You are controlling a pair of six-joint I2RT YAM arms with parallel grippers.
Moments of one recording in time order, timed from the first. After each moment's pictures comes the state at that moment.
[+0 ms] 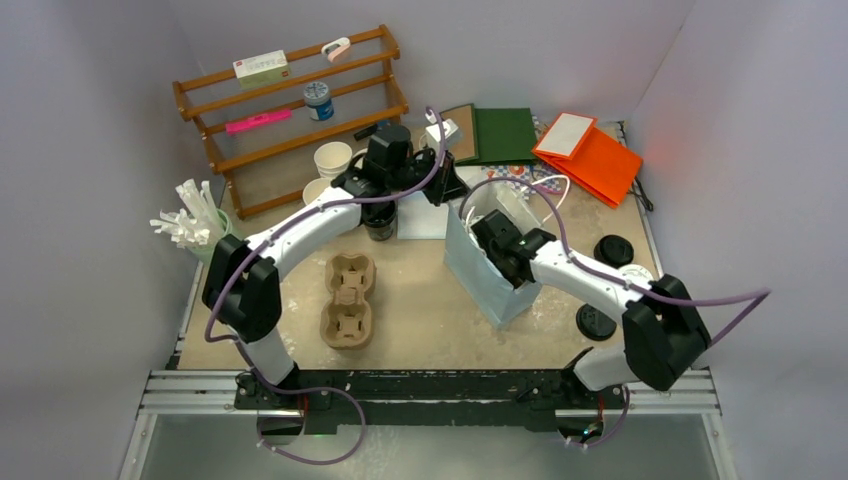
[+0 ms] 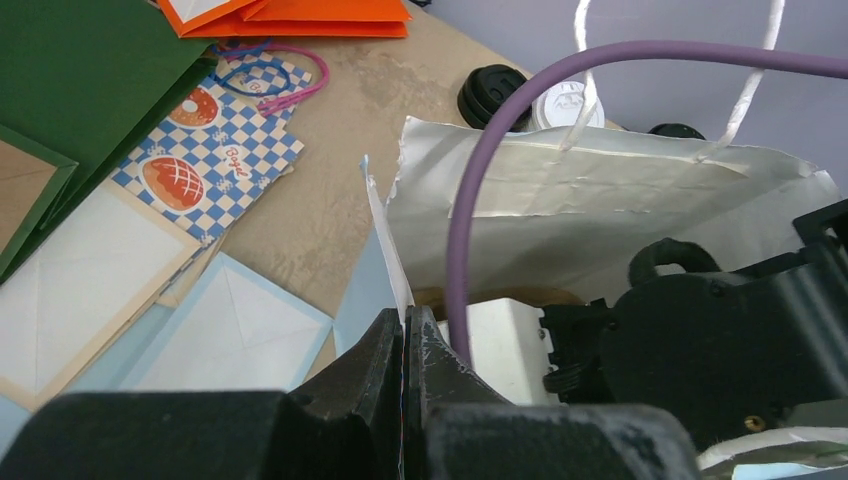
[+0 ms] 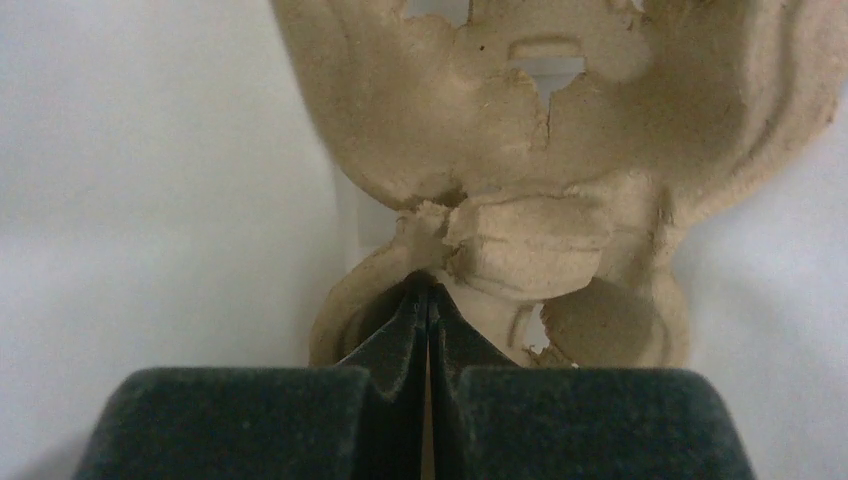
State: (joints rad) left arm -0.62 1.72 1.43 -0.02 0.61 -0.13; right arm 0.66 1.40 0.90 -0.68 0.03 0.10
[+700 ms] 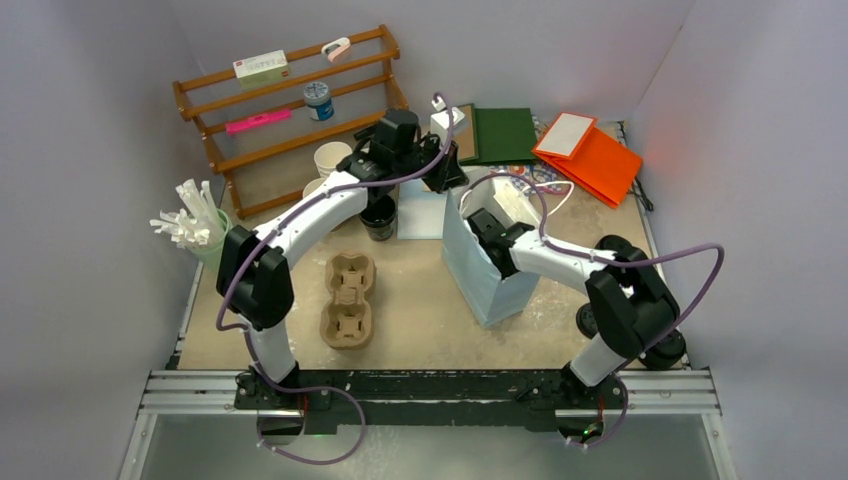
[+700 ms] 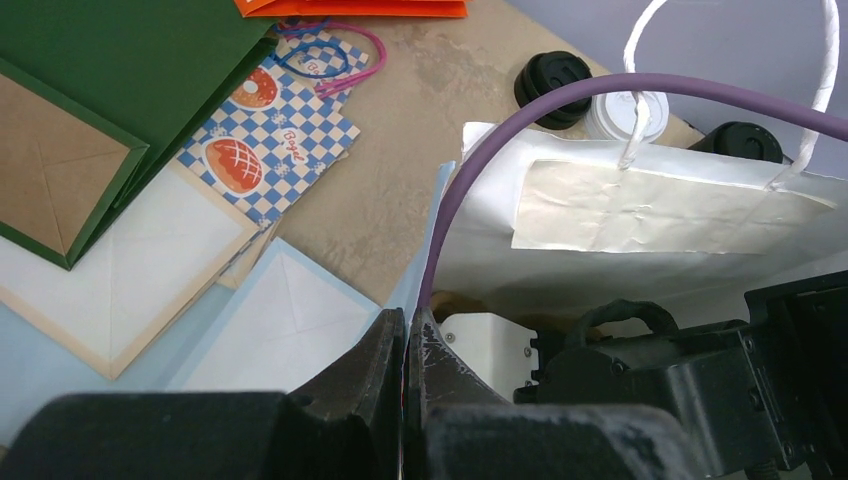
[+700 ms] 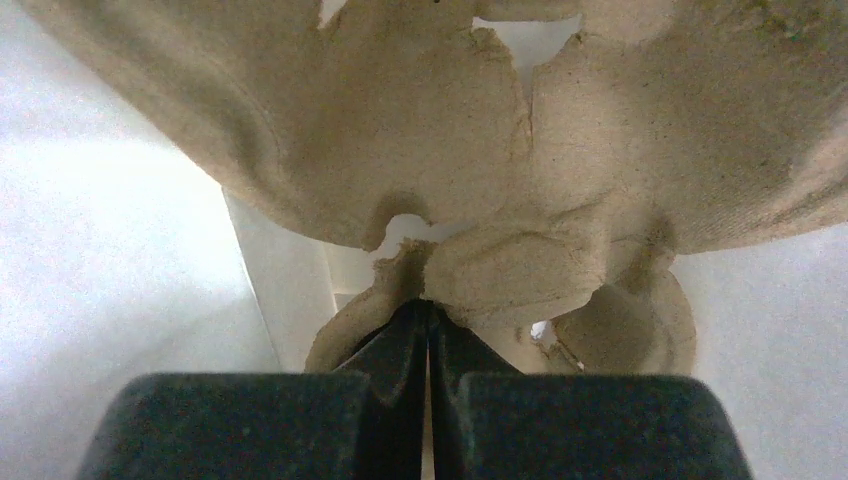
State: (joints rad) left arm -0.61 1.81 1.61 -0.20 0.54 -0.07; right arm 0.65 1.61 0.96 -0.65 -0.02 0.27
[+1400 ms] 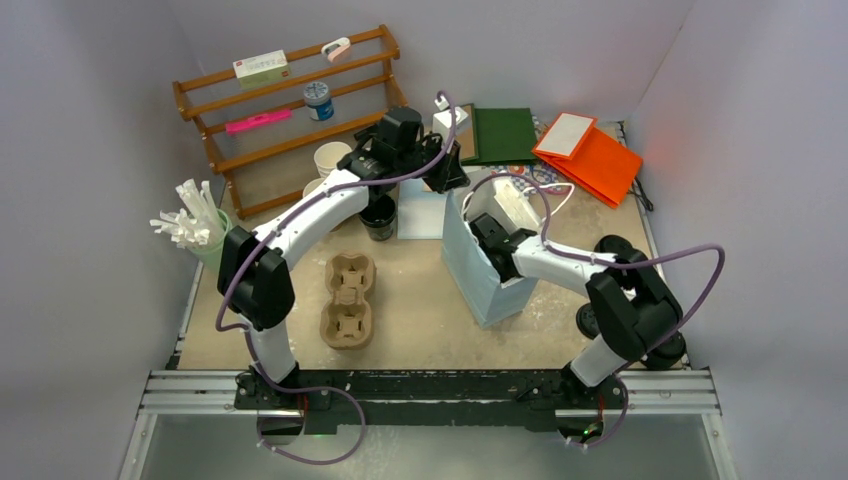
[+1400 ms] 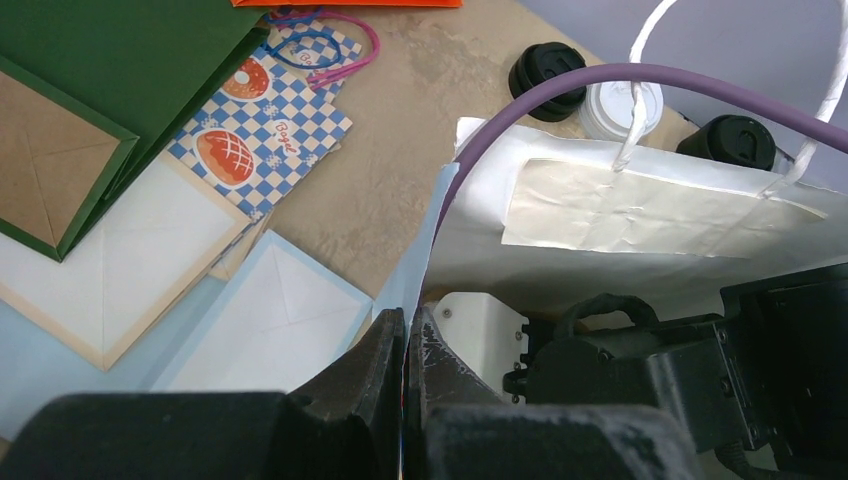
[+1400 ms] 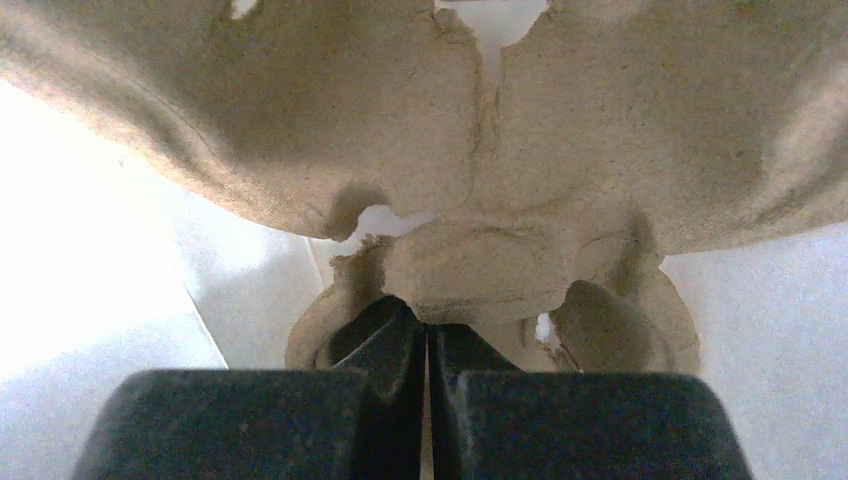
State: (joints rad) left arm -0.62 1.82 1.67 -0.28 0.53 -0.06; right arm 0.65 1.61 0.90 -0.58 -0.02 0.36
